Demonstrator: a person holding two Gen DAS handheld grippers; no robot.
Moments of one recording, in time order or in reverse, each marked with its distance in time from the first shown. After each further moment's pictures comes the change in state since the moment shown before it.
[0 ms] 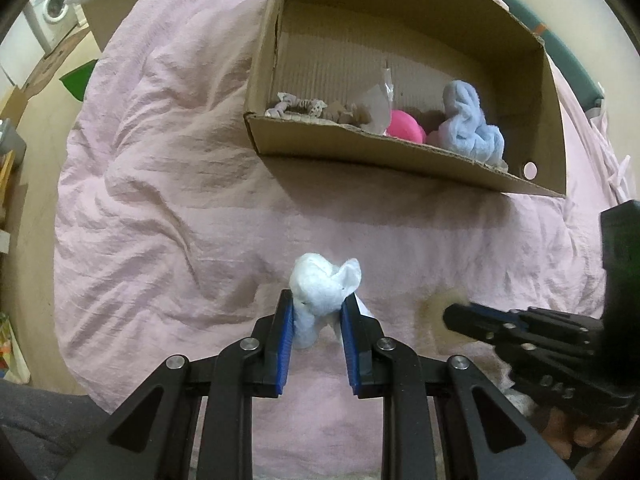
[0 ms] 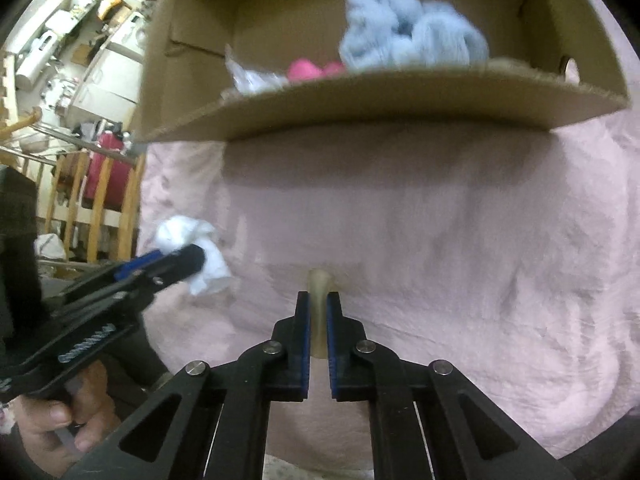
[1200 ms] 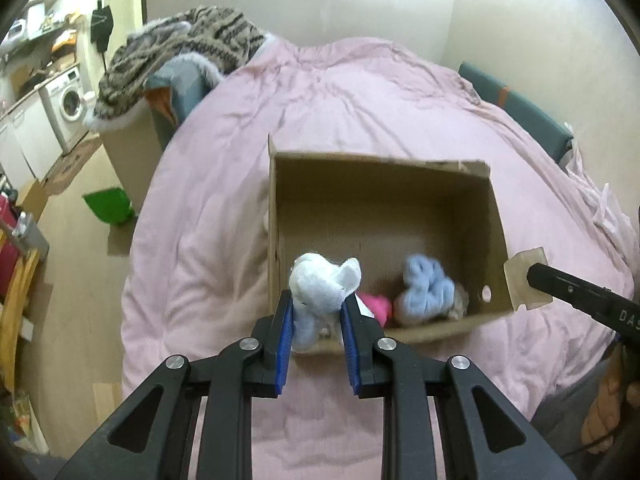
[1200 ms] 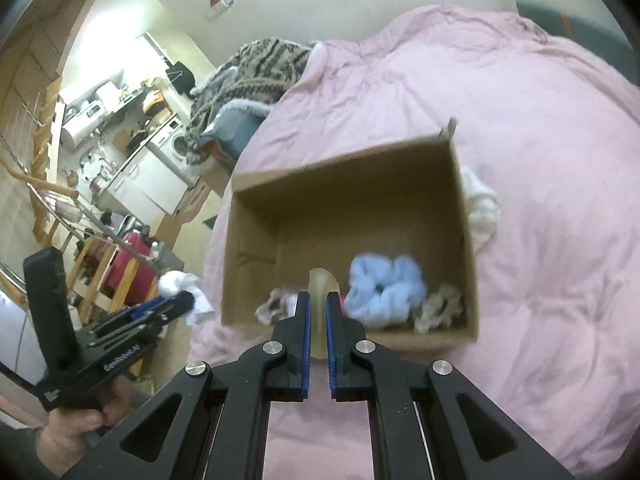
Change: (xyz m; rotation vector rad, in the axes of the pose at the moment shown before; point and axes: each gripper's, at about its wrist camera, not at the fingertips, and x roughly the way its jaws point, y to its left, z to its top) left arm -0.116 -0.023 0.062 0.121 -0.439 0.051; right arm -0.154 0.001 0.037 -0.056 -0.516 0.014
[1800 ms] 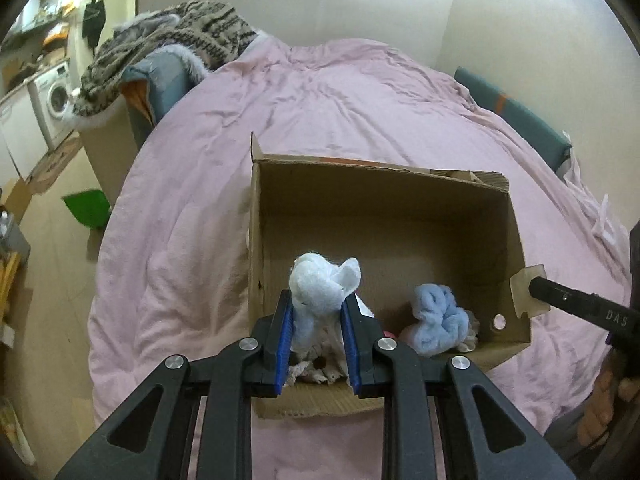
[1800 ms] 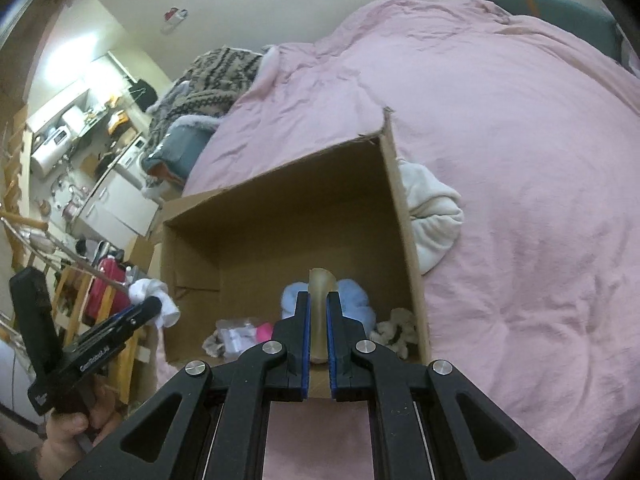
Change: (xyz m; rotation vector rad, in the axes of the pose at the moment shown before) left arm 0.058 0.007 0.013 -0.006 -0.013 -0.053; right arm 0.034 -0.055 0.014 0.115 -0.002 -0.084
